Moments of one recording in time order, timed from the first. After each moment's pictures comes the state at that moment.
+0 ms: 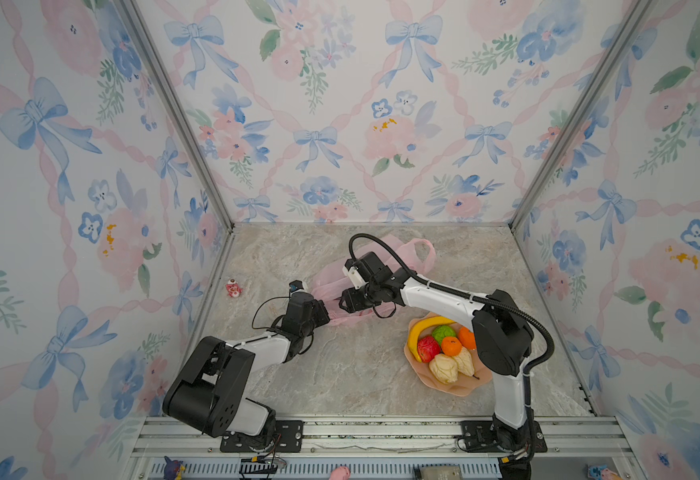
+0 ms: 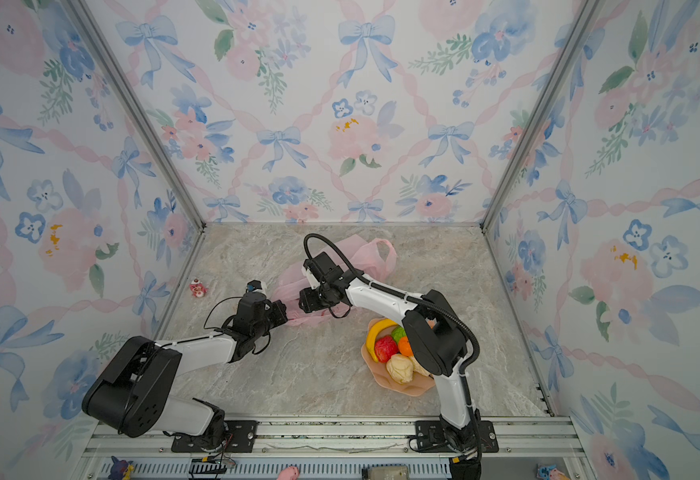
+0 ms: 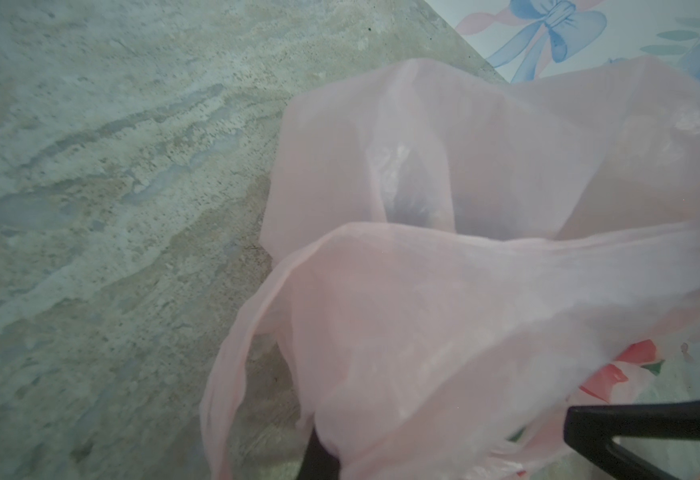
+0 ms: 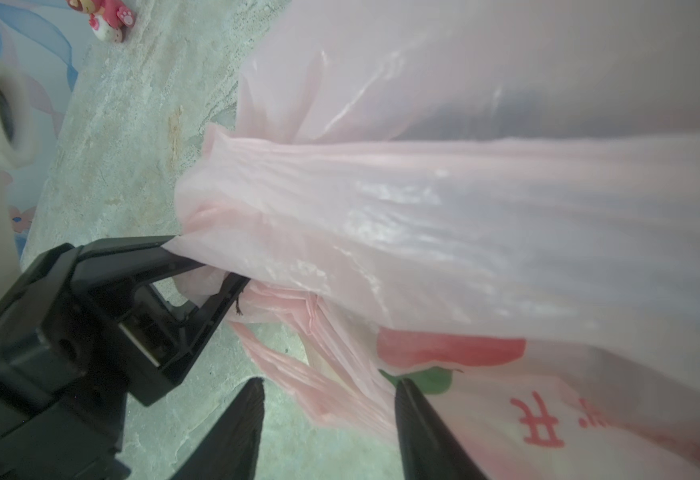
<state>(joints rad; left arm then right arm) -0.37 1.43 0.46 0.36 -0.03 -0.70 0.81 2.03 1.60 -0.51 -0.21 0.39</state>
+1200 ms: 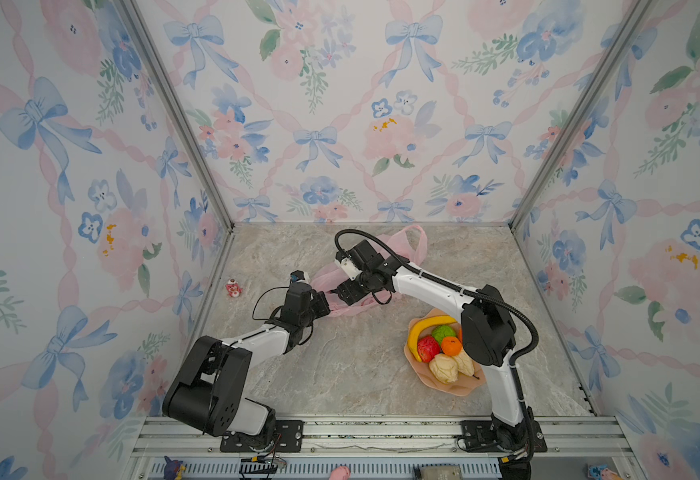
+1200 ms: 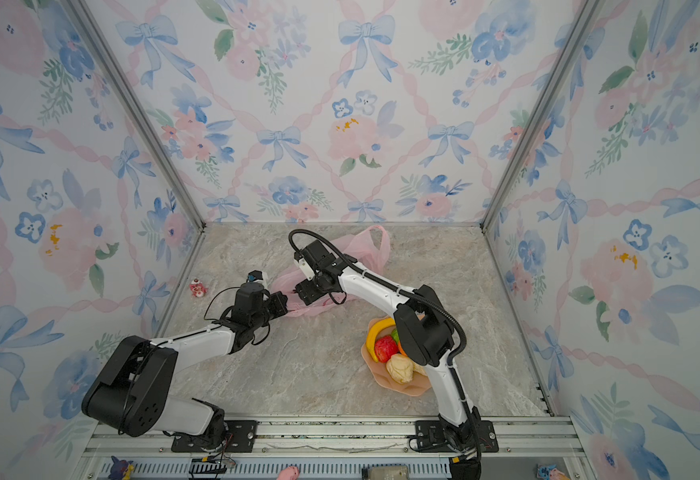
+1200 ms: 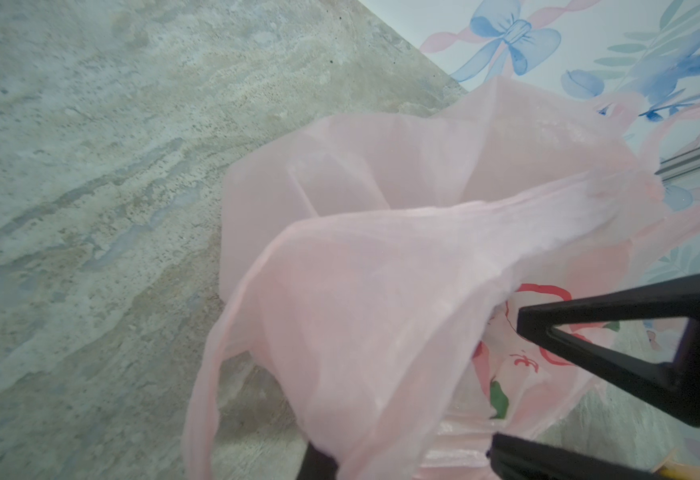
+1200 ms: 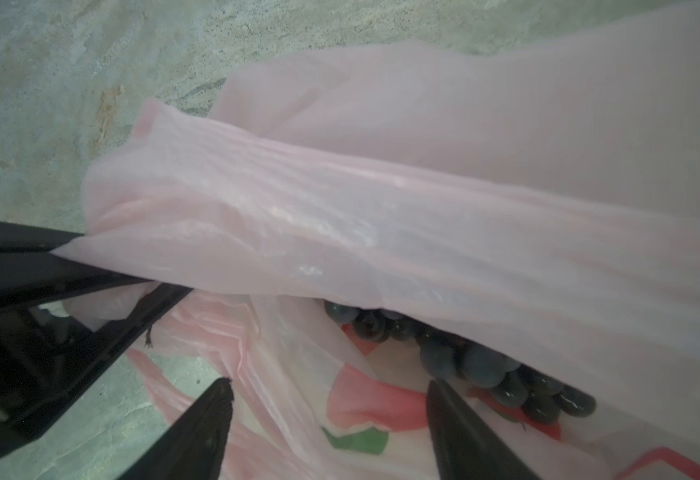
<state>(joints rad) -0.34 1.44 0.54 0.31 0.04 -0.65 0.78 2.15 1.83 -0.67 -0.09 0.09</state>
